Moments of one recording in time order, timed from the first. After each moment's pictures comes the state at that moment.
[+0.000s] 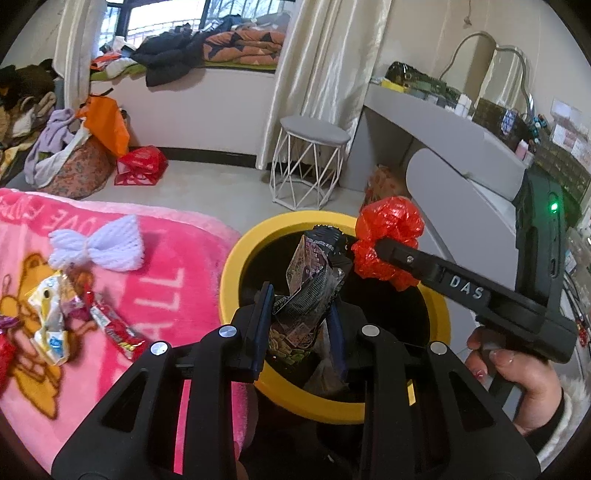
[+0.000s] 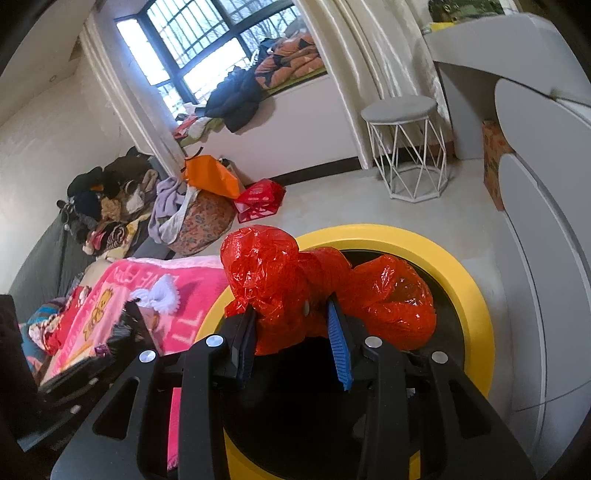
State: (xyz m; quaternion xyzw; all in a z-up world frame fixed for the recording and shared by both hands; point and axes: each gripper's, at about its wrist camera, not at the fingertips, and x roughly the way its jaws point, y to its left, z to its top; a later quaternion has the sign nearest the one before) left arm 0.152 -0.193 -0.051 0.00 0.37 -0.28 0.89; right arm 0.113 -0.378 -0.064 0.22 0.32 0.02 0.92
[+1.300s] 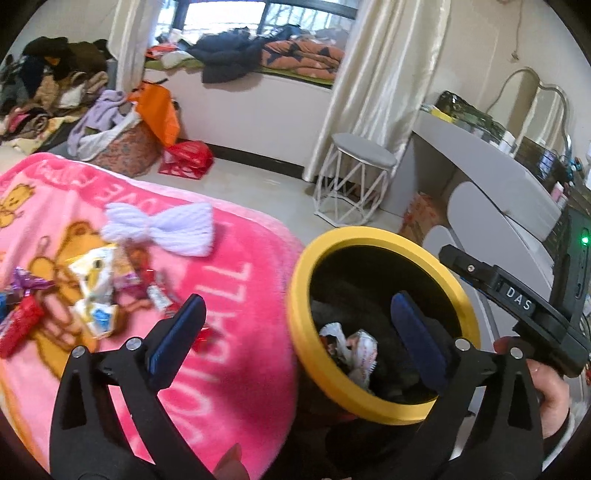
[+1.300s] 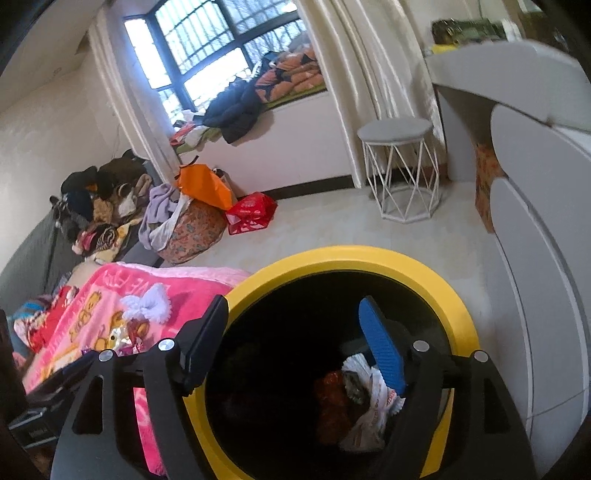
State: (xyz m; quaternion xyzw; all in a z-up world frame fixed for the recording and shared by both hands) left arm 0.149 -0.137 -0.045 -0.05 0.36 -0.19 0.91; right arm 0.112 -0.362 -0.050 0.18 0.29 -0.01 0.94
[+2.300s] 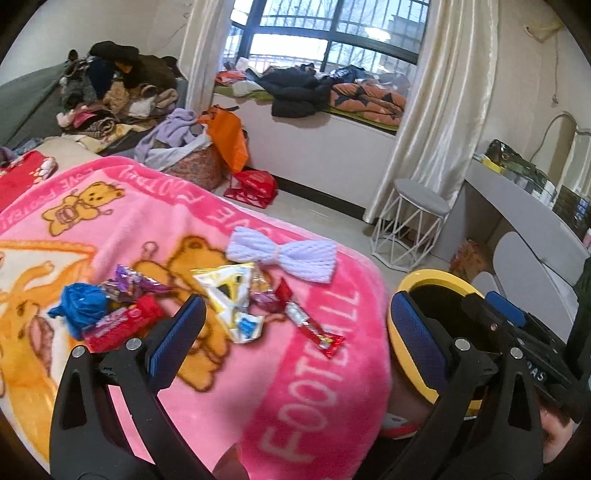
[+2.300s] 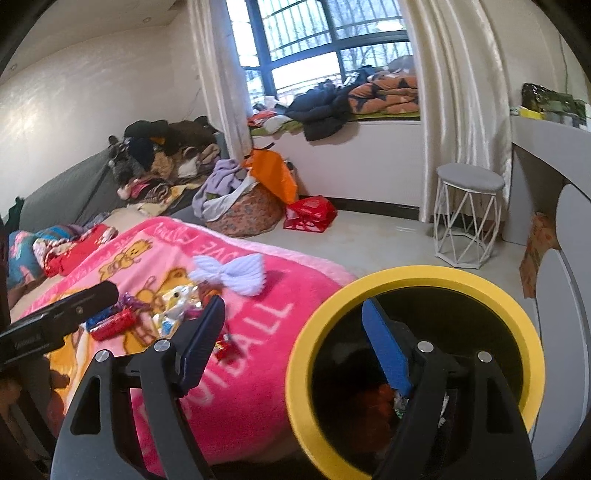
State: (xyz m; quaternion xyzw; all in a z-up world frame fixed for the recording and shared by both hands) left arm 0.122 -0.027 -0.021 -0.08 0.30 -0.08 0.95; right arm 0.101 -0.248 -0.033 0.06 0.26 0.10 0.96
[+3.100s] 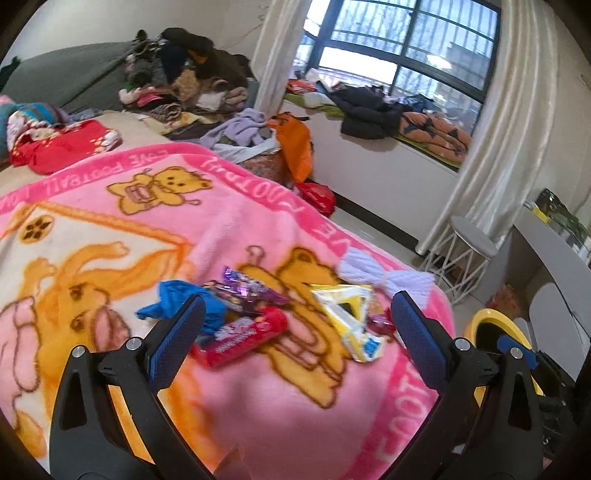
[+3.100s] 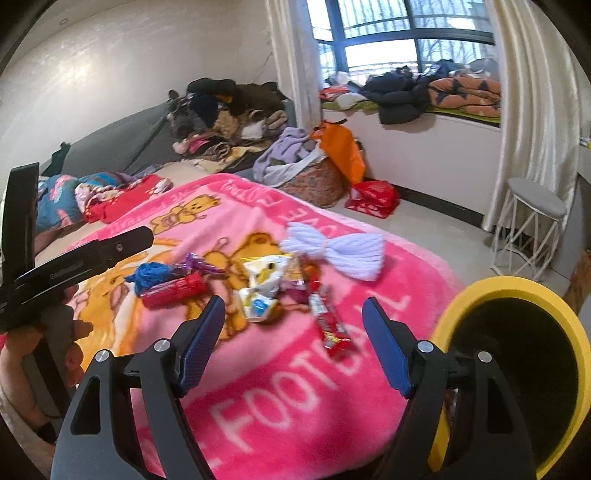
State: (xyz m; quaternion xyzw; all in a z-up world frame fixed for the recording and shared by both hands) left arm 0.119 0.085 -0.031 -0.14 0.29 0.03 0.95; right arm 0.116 -0.138 -0.042 0.00 0.30 0.22 0.93
